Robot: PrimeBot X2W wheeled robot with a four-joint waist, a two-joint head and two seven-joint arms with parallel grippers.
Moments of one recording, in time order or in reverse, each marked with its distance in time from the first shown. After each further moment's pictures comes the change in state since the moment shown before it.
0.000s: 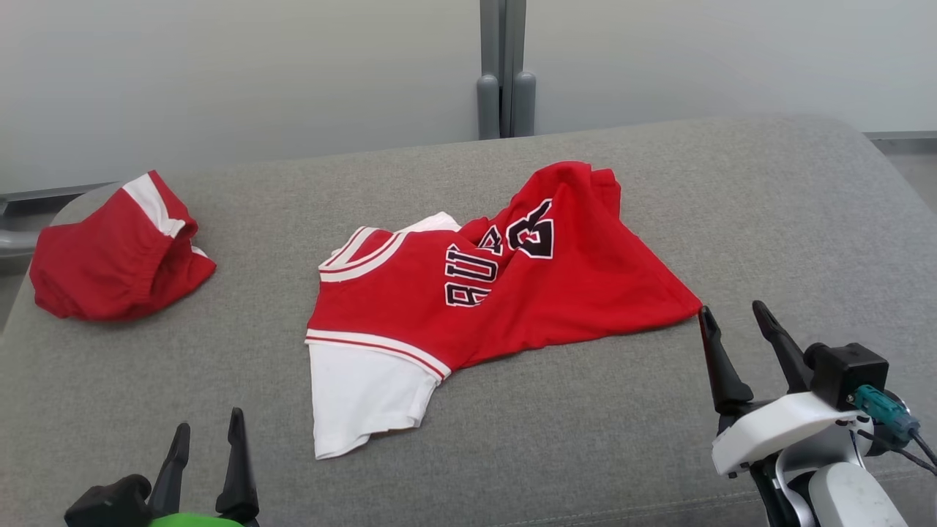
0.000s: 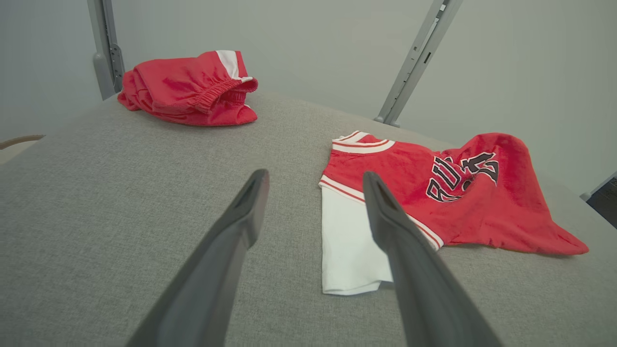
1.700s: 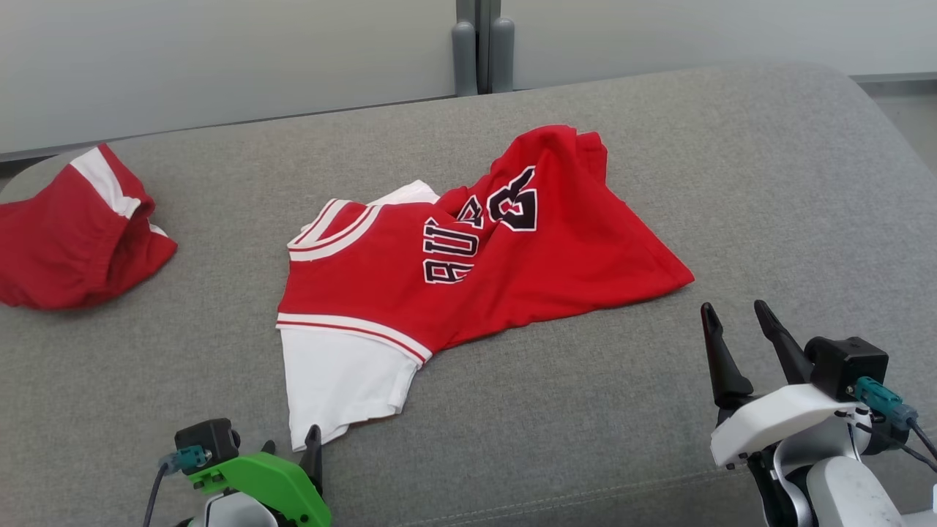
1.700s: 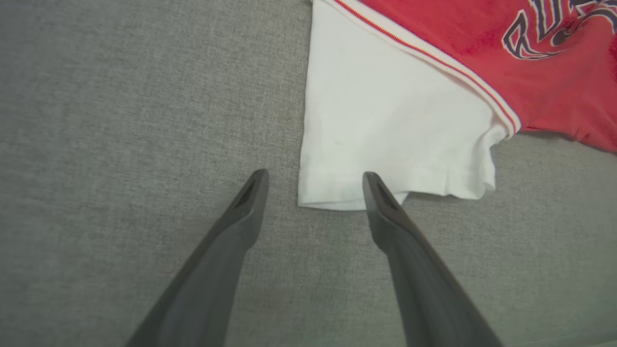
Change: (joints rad) left arm -0.278 -0.134 -0.130 0.476 -0.098 -0.083 0.256; right arm -0.013 0.037 -0.033 0.024 -0.003 0.000 0.035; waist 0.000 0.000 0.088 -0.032
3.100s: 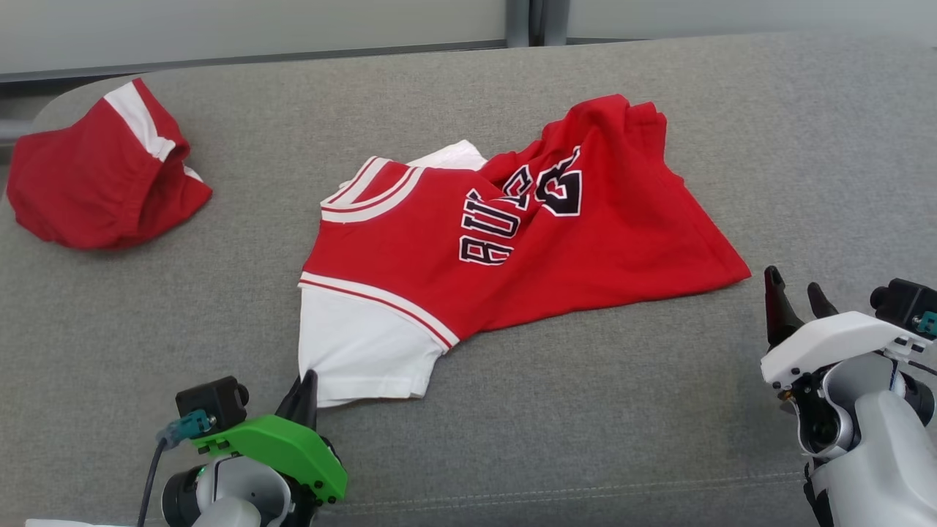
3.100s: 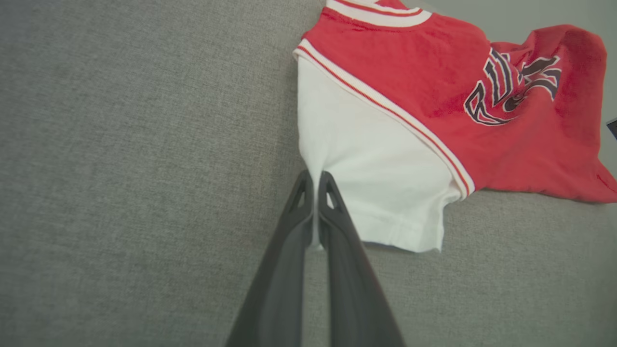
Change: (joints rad) left arm -0.016 0.014 -0.012 -0.185 0.019 0.038 -0.039; right arm -0.241 0.006 -0.213 0.323 0.187 0.000 0.109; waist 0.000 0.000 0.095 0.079
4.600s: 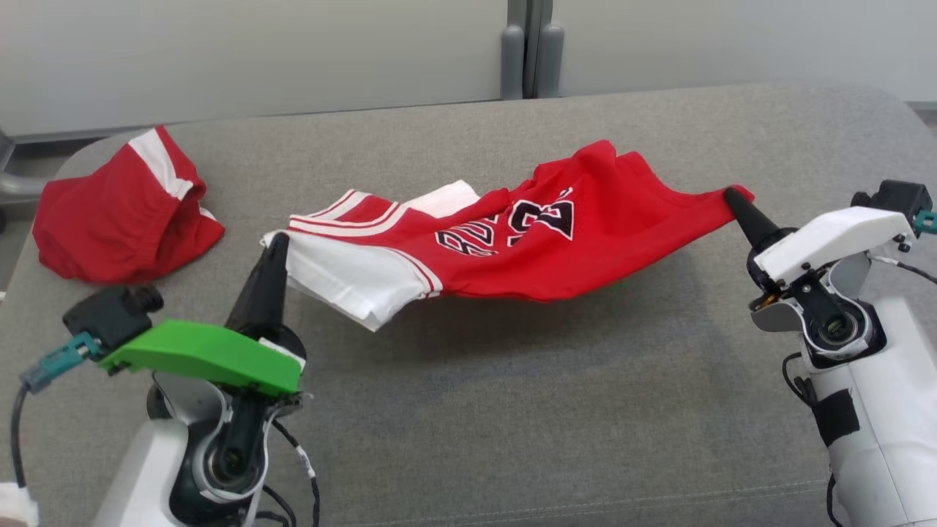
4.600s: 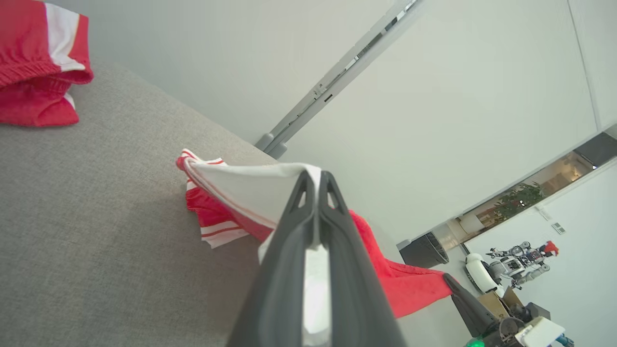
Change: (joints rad) left arm -0.040 -0.034 0.184 -0.384 -0.254 -0.013 0.050; right arm -0.230 -0.080 0.155 0.074 0.585 0.000 0.242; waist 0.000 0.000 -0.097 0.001
